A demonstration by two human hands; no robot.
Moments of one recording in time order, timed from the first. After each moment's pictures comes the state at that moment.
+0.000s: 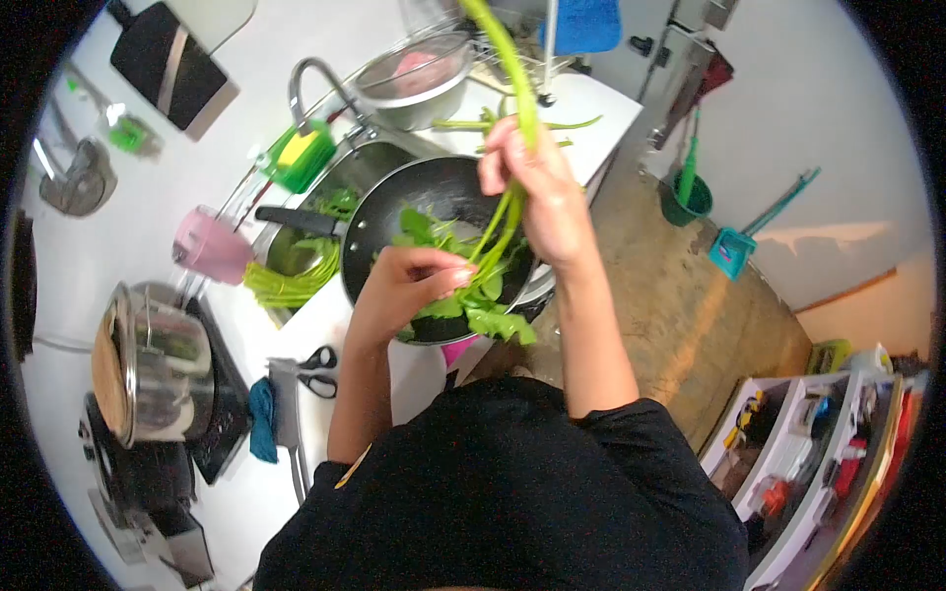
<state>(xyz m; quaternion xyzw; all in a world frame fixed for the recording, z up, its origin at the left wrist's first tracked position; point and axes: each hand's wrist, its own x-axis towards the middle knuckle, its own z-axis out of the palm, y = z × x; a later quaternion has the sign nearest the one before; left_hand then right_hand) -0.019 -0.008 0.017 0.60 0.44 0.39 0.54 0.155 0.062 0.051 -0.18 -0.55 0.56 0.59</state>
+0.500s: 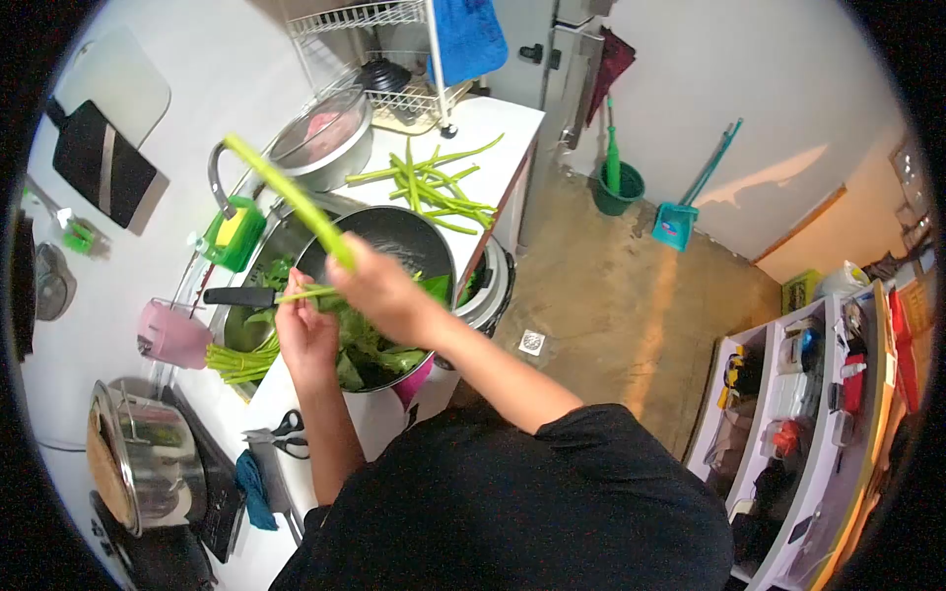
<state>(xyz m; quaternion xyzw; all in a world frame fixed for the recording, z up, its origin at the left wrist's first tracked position) -0.031 0.025 -0.010 0.08 0.30 0.73 0.61 0.125 0.032 0.027 -0.30 -0.65 0.52 0.48</state>
